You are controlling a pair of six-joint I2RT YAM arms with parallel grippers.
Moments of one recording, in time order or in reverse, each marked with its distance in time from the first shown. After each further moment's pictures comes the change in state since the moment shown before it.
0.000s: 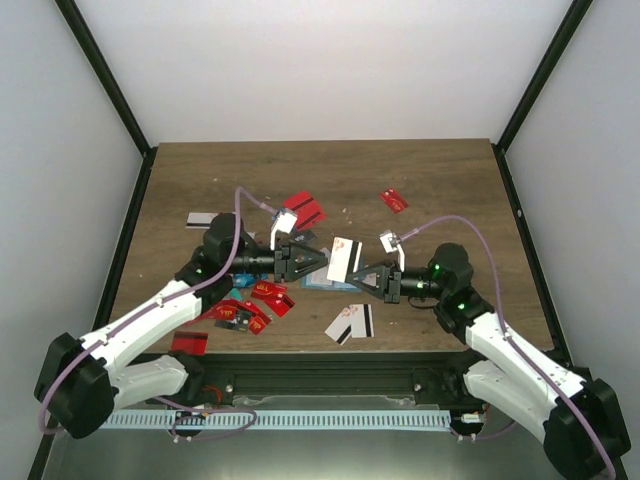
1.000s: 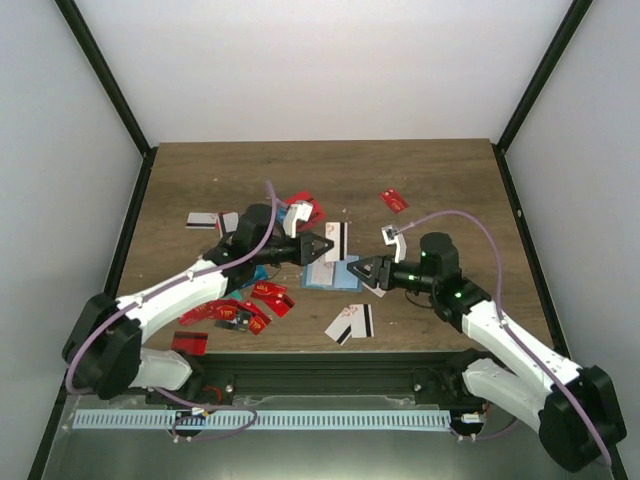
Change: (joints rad) left arm -0.055 0.211 0.113 -0.114 -0.305 0.024; right arm -0.007 0.064 0.089 -0.297 0.254 -0.140
